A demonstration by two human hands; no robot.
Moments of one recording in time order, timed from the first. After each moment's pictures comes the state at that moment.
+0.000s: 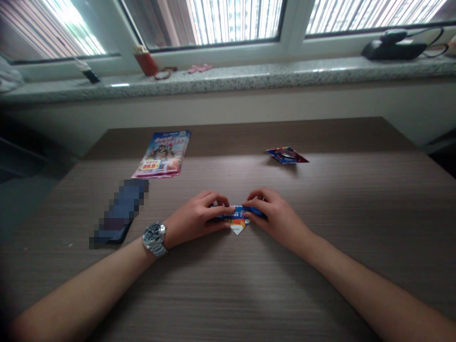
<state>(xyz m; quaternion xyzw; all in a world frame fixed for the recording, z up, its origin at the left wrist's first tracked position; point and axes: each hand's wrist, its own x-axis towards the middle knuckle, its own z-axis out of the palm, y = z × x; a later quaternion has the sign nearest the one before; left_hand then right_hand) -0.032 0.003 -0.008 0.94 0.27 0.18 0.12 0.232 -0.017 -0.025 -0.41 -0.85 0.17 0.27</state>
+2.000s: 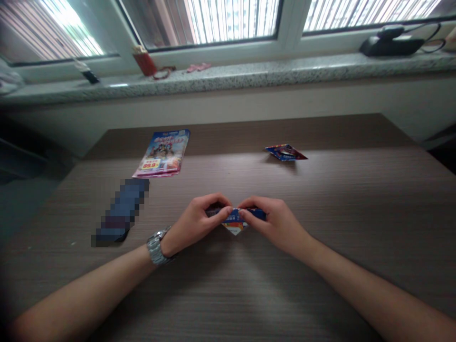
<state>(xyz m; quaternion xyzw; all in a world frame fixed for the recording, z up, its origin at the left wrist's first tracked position) -0.006 -0.021 0.013 0.74 0.42 0.29 0.43 0.216 -0.037 0.007 -0.47 -0.73 0.40 0.29</state>
